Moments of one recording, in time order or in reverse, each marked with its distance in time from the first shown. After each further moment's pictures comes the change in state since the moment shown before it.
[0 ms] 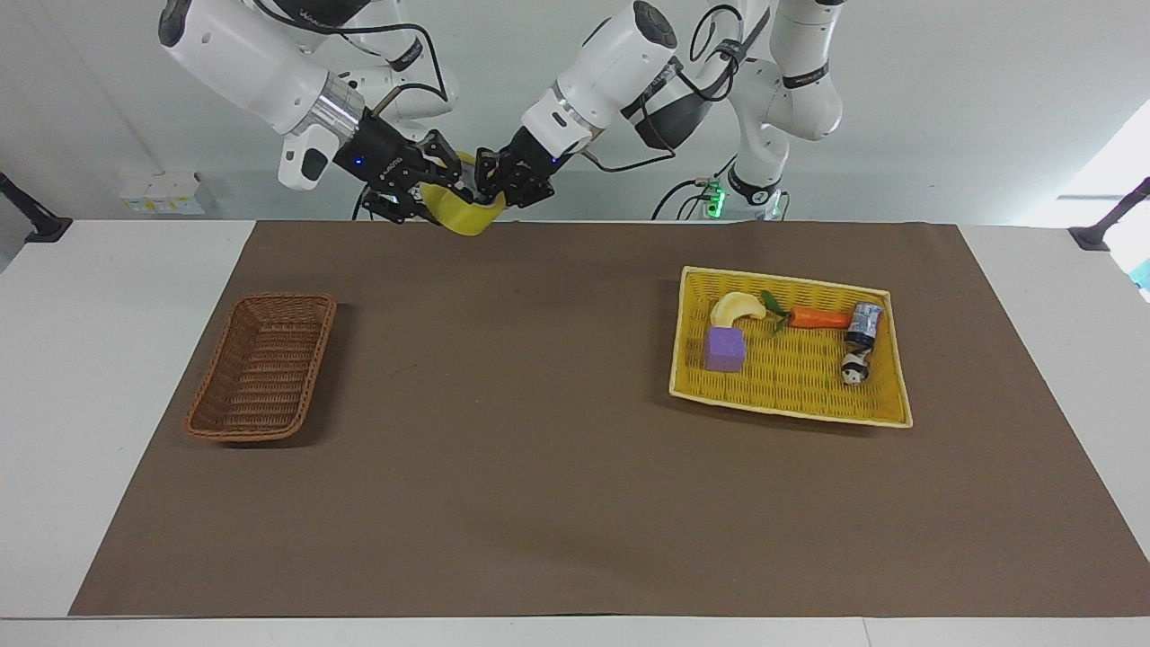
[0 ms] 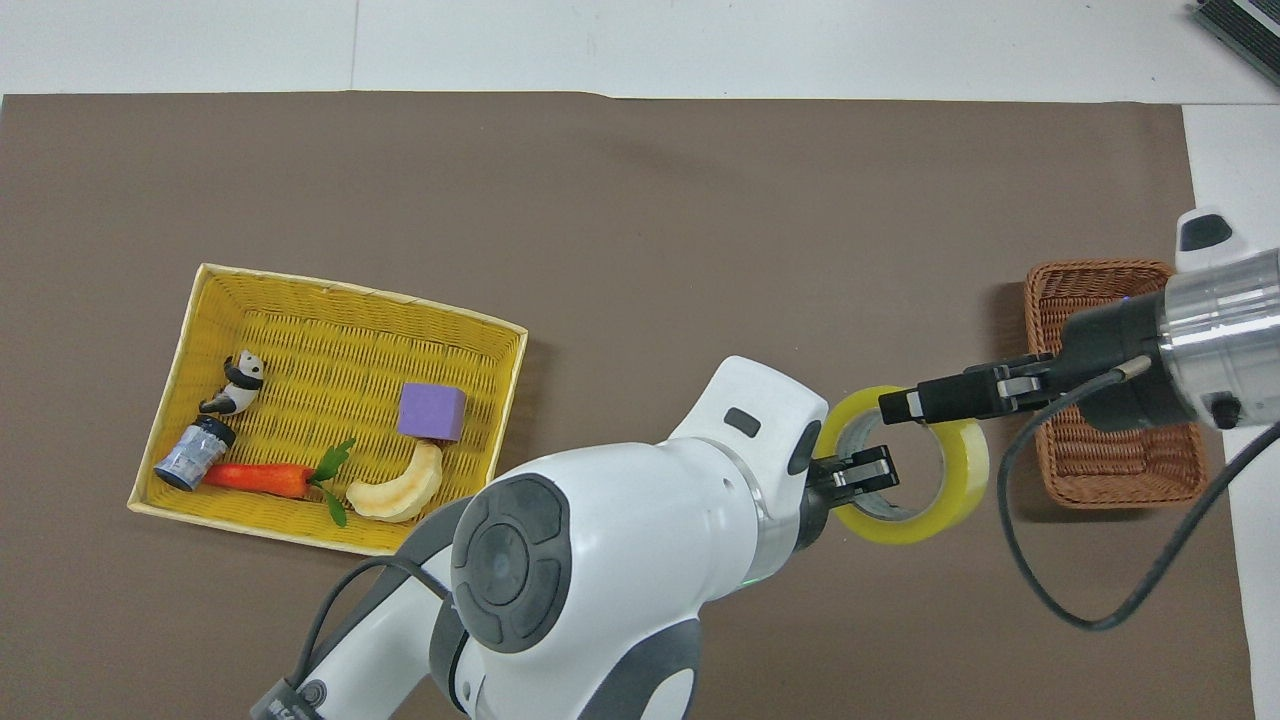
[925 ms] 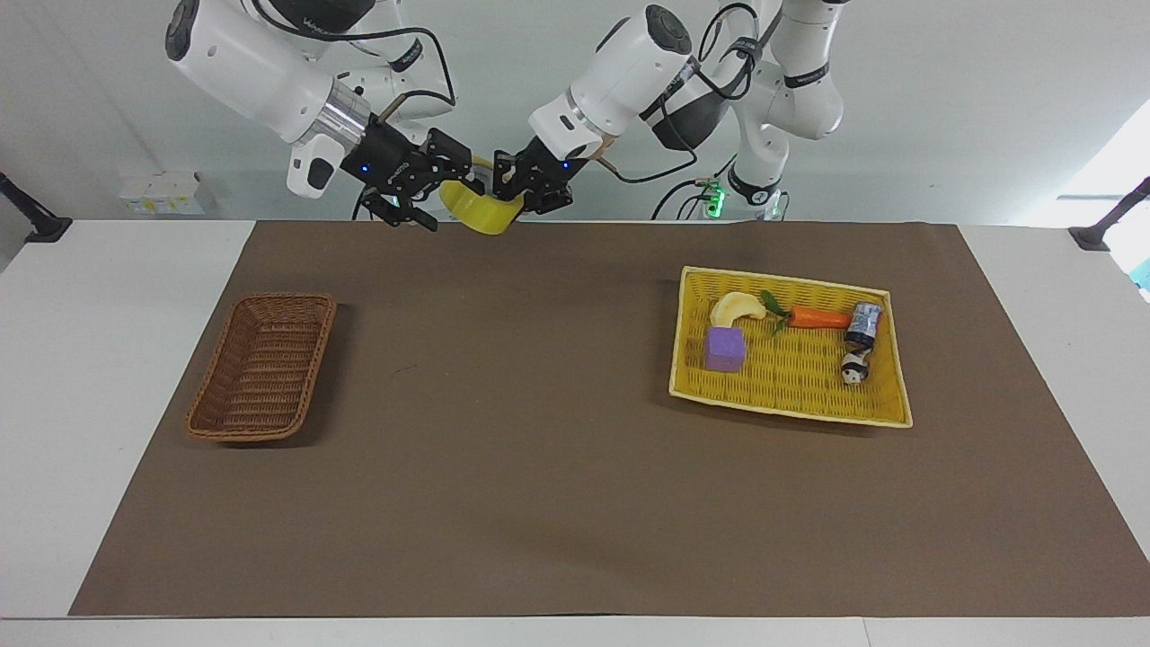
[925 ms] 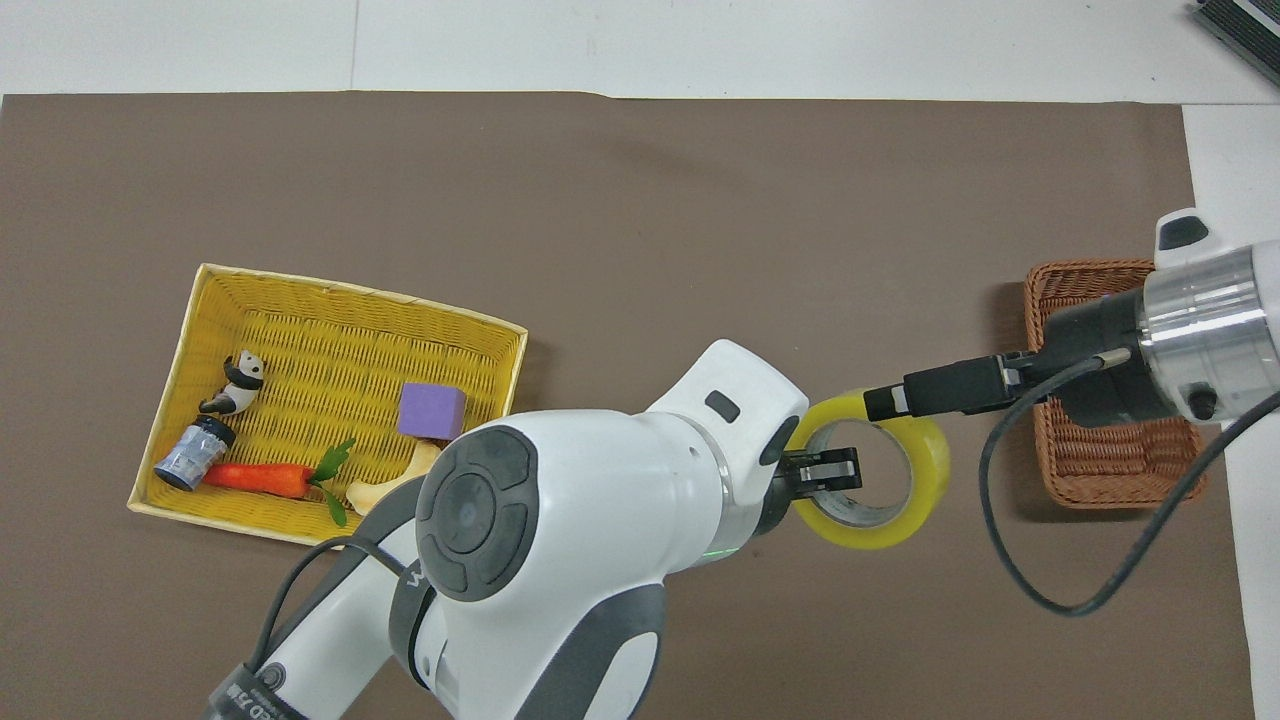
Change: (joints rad) left arm 0.050 -0.009 0.000 -0.001 0.015 -0.094 0.160; right arm 0.002 0.014 0.004 -0.002 0.020 0.000 0.031
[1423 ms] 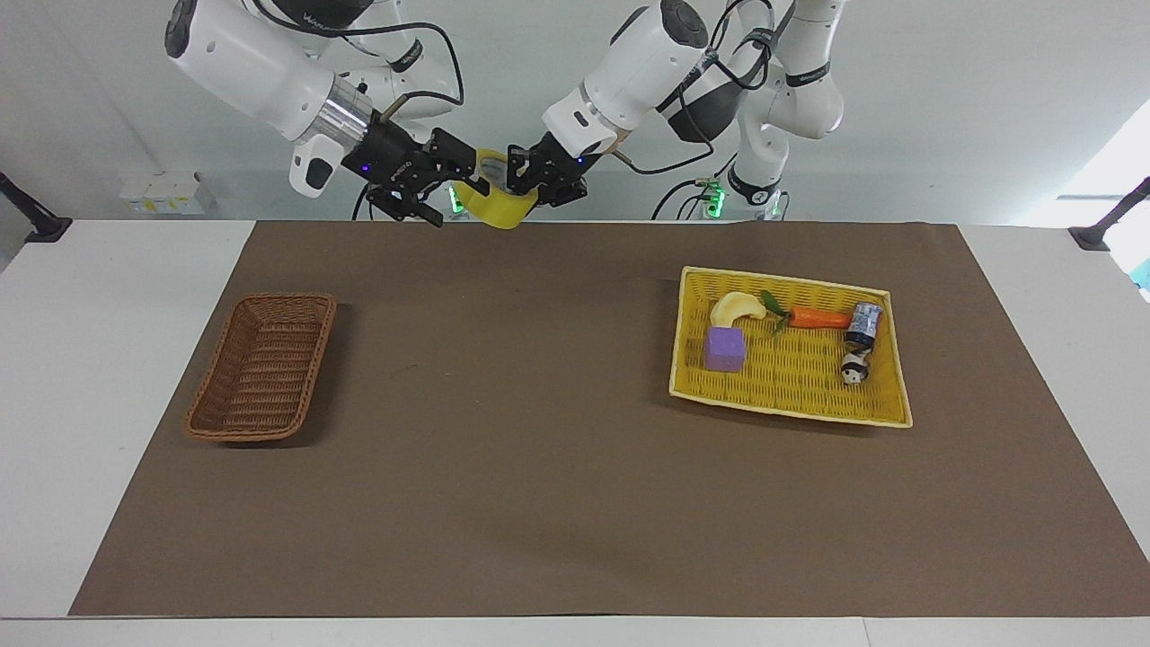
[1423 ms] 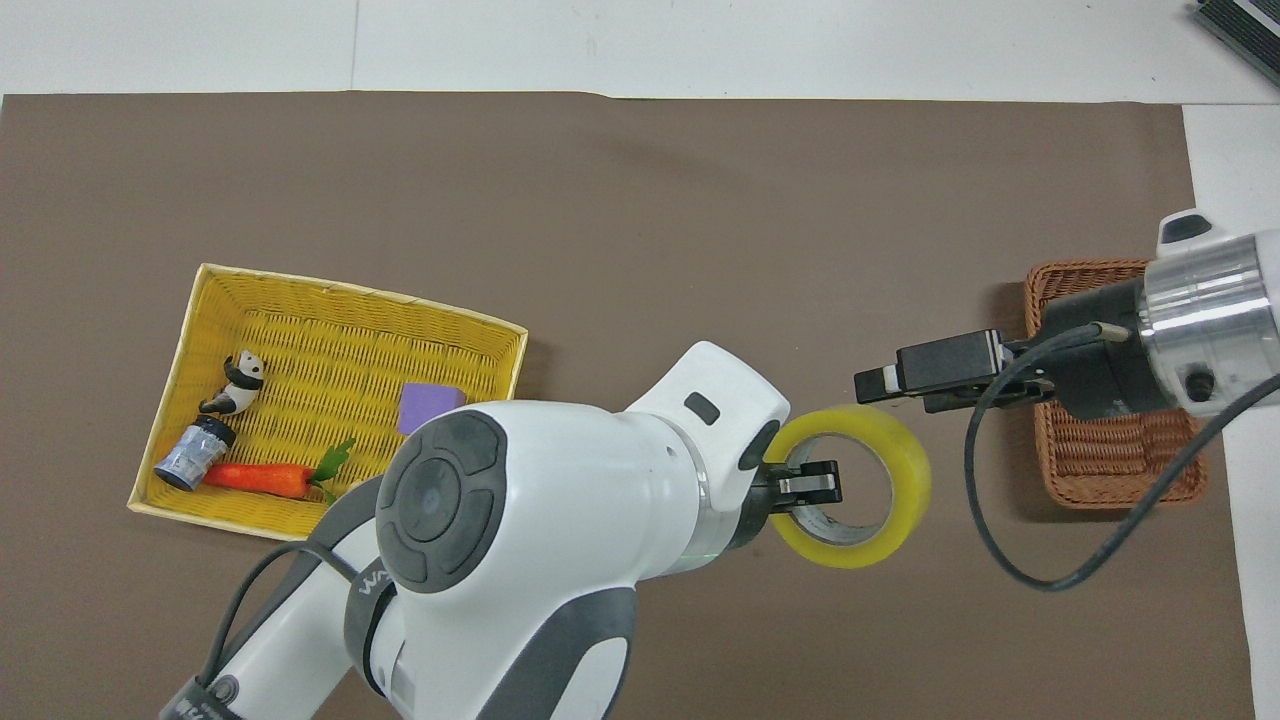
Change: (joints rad) left arm 0.025 -0.034 -0.001 0.000 0.004 -0.109 0.027; right arm 0.002 0.011 0.003 0.021 0.045 0.000 0.131
